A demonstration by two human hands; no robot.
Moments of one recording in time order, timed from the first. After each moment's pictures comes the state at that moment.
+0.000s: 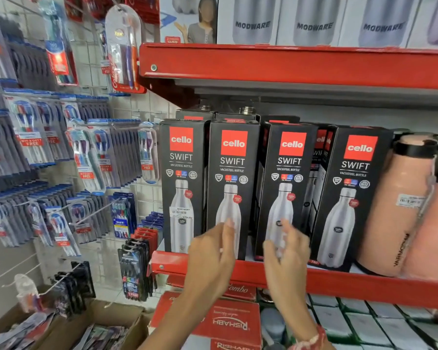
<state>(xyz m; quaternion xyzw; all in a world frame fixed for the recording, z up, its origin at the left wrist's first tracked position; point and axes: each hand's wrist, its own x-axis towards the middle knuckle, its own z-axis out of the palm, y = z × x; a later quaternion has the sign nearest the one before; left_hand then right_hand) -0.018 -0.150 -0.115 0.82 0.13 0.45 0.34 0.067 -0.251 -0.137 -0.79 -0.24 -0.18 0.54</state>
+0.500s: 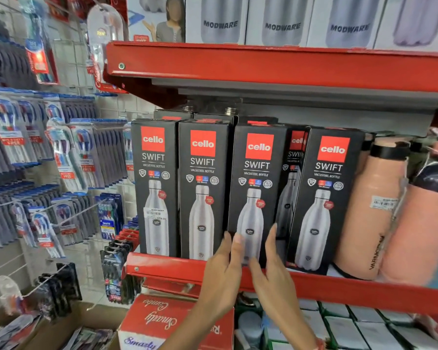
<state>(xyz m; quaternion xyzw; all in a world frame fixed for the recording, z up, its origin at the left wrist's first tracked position) 0.031 -0.202 -0.139 0.78 0.16 0.33 0.51 0.095 -0.292 -0.151 -0.82 -0.33 -0.04 0.46</state>
